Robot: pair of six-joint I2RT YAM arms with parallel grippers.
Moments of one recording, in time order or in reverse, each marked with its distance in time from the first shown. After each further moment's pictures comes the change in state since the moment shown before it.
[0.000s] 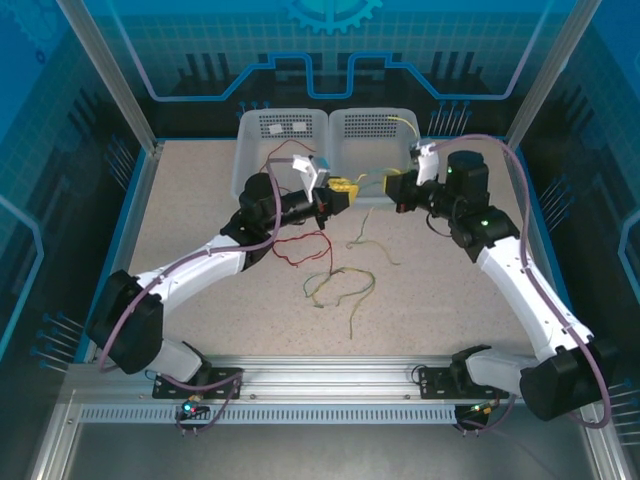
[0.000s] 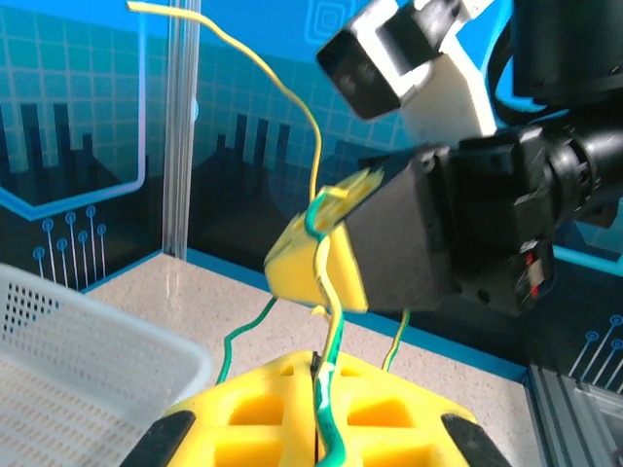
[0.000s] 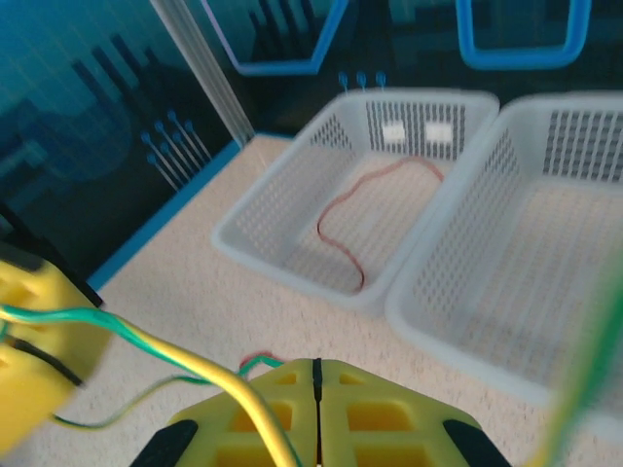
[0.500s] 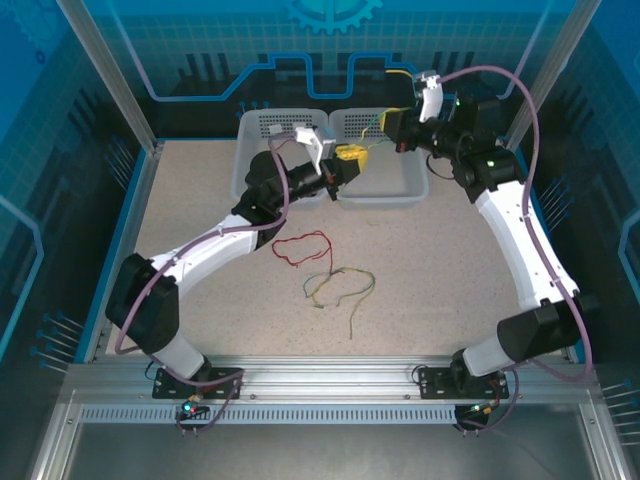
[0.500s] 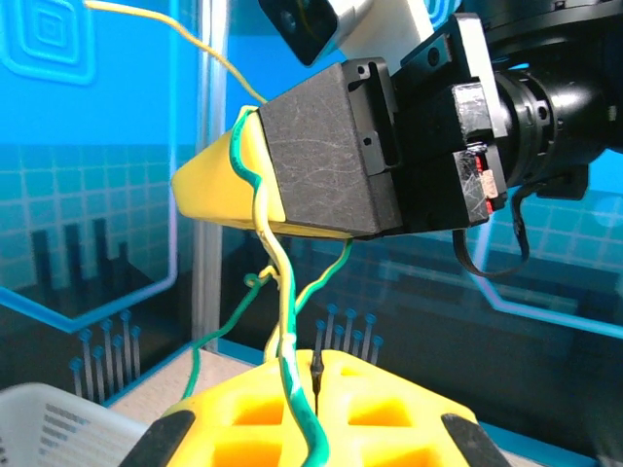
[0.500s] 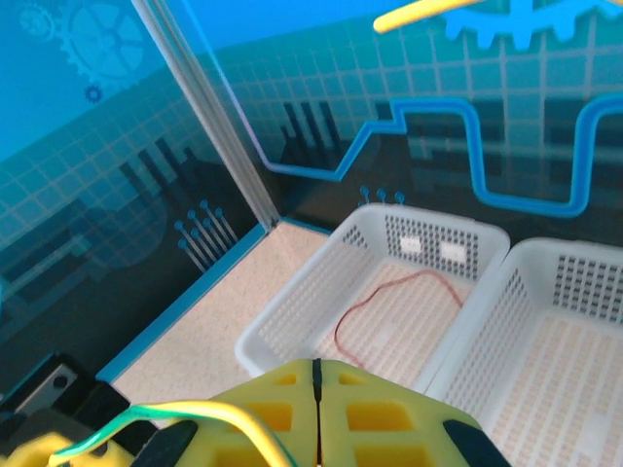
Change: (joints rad) left arm 0.009 0.142 0.219 0.081 -0.048 0.010; right arm -0.047 0.325 0.549 -0.121 -0.082 0.002
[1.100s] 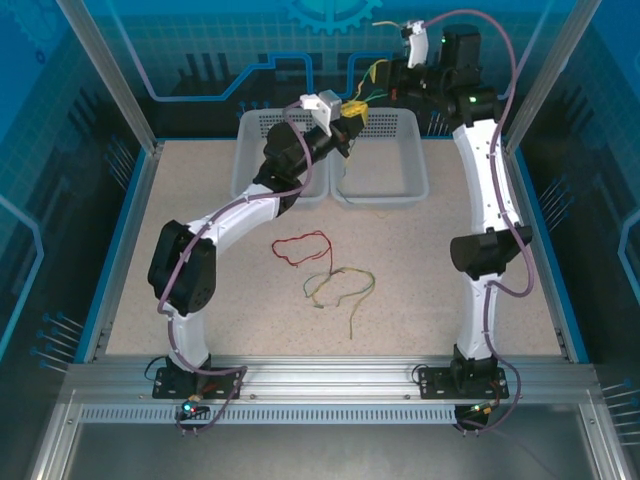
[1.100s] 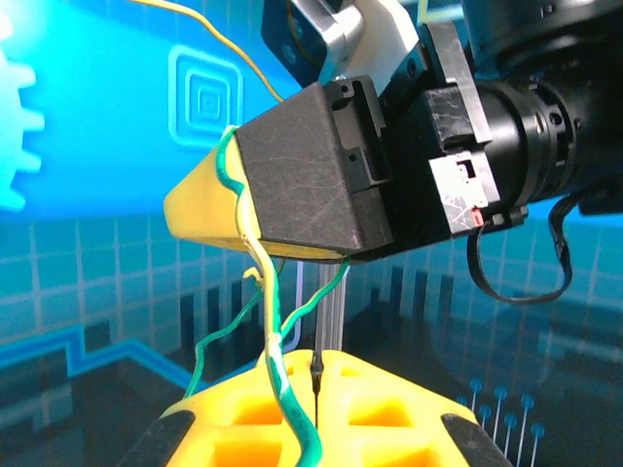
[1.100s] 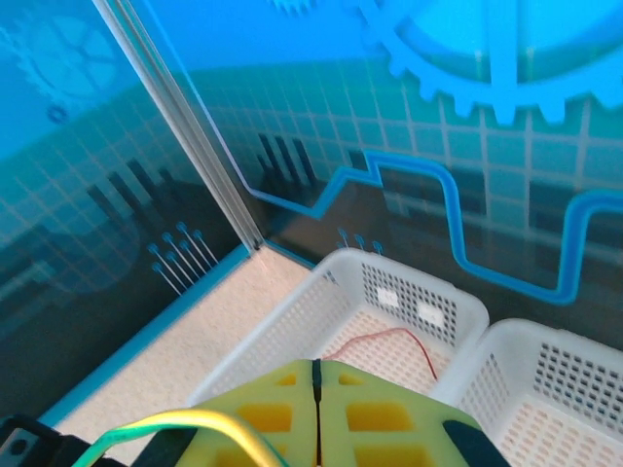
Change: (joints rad) left arm 0.056 0.292 0.333 0.071 -0.150 0.023; right arm -0.063 0.671 1.037 -0.377 -0.135 -0.039
